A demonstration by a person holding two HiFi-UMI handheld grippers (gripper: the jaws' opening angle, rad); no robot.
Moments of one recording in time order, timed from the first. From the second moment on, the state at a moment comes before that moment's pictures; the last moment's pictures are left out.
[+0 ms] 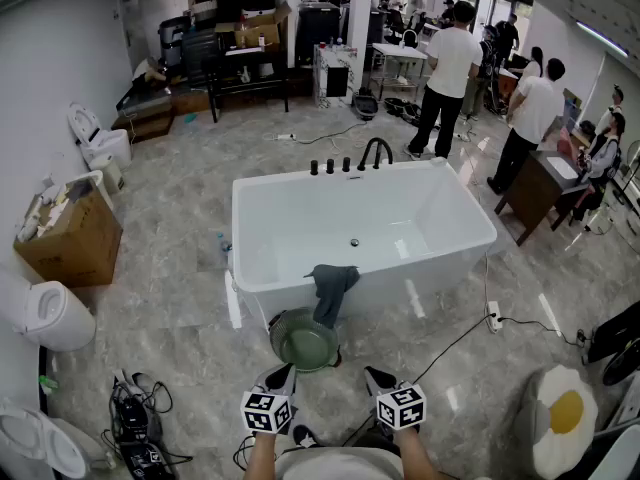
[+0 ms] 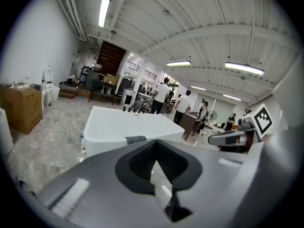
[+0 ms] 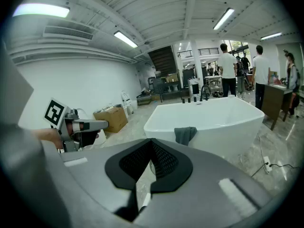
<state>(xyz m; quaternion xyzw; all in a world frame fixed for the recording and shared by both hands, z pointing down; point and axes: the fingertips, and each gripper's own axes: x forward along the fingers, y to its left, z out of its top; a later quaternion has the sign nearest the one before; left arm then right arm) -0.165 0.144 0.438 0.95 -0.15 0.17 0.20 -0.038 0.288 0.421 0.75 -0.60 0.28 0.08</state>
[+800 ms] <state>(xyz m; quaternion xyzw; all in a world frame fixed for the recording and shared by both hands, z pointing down) -0.179 0.132 0.448 0.95 -0.10 0.14 0.26 -0.056 0.270 0.421 0.76 -0.58 0.29 0.07</state>
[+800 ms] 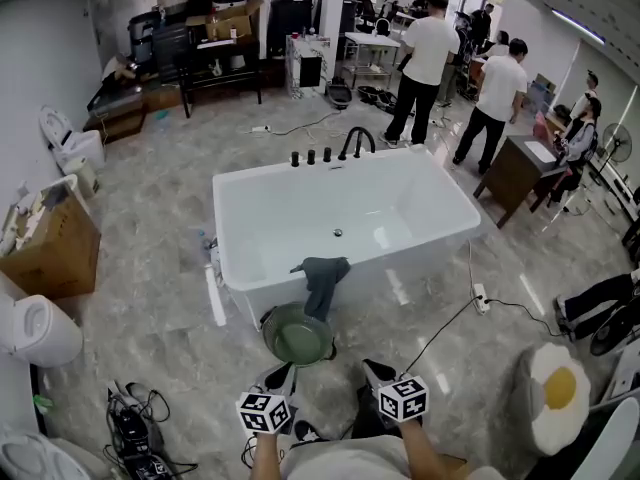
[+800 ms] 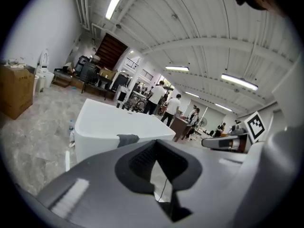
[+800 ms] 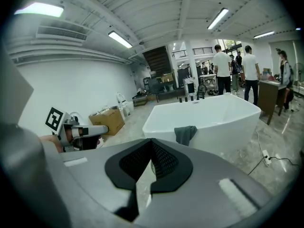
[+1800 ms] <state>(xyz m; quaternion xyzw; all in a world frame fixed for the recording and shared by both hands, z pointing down) 0.023 0.001 0.511 0.91 -0.27 0.23 0.22 0.272 0.086 0.482 0.69 -0.67 0.27 0.08</state>
